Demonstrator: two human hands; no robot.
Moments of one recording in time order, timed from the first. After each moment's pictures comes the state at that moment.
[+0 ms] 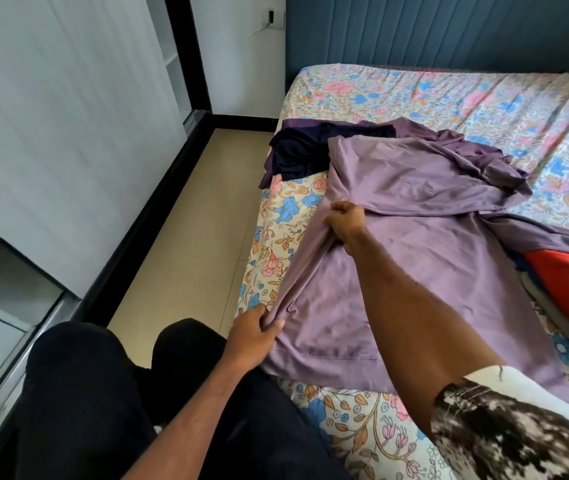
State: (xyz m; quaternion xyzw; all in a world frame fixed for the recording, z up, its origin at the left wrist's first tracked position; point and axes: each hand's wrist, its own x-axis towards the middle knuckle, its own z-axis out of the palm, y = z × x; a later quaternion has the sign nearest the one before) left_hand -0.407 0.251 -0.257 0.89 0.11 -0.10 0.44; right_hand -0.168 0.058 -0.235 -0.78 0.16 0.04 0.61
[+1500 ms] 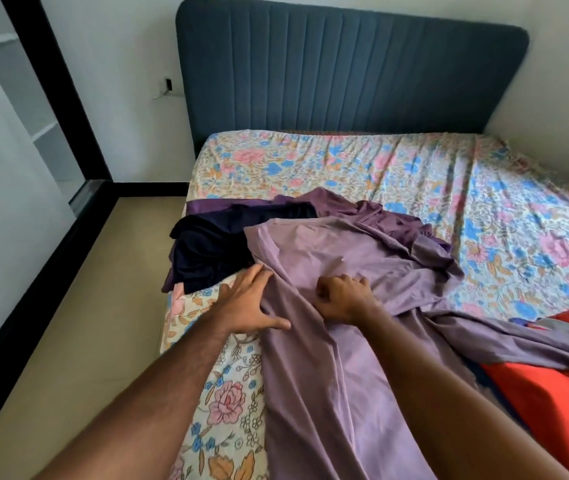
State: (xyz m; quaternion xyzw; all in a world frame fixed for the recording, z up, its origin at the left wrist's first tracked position) left_hand -0.039 0.139 -0.207 0.96 -0.20 -0.12 0.17; right_hand -0.051 -0.103 -0.211 -0.99 0.01 0.09 0.07
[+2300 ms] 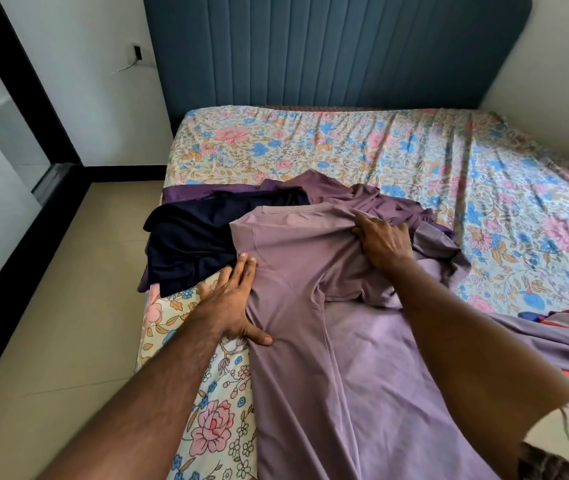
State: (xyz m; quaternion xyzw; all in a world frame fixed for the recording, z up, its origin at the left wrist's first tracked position) left_hand 0.001 0.133 -0.241 0.96 -0.18 -0.20 0.04; right_hand 0.042 -0.203 -0.208 -0.99 0.05 -0.09 -0.02
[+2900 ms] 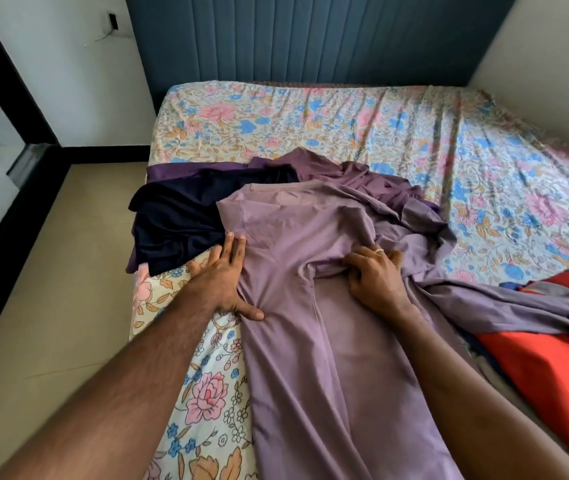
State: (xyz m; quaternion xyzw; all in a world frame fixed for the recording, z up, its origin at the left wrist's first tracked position) left_hand -0.005 0.130 -0.229 0.96 -0.18 -0.21 0.03; right_hand -0.072 -0.174 -0.255 -0.99 0.01 -0.16 0.05
